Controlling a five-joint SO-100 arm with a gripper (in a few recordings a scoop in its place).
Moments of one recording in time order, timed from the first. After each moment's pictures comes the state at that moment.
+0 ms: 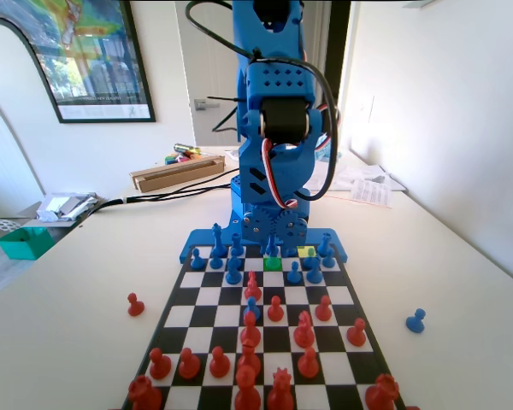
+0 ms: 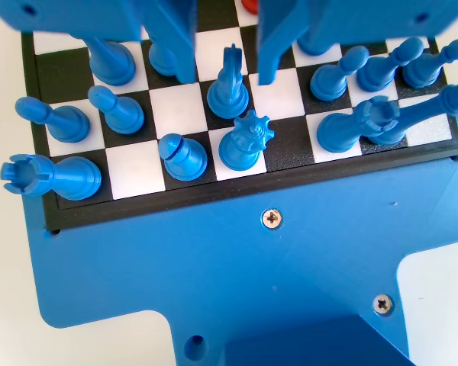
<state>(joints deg) -3.5 89.5 134.3 50.1 -75.6</state>
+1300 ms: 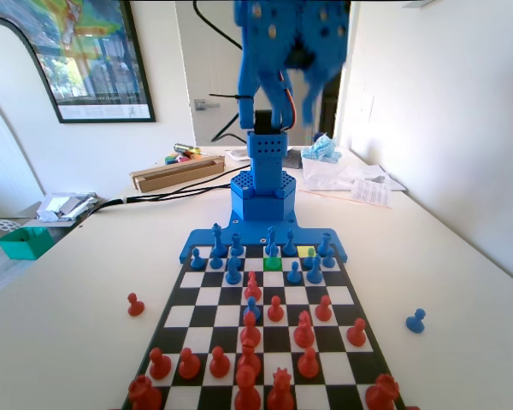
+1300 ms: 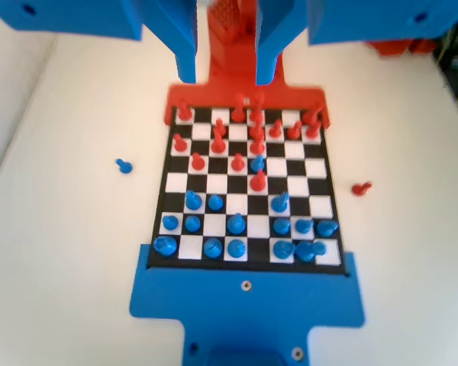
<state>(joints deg) -5.8 122.3 99.6 96.2 -86.9</state>
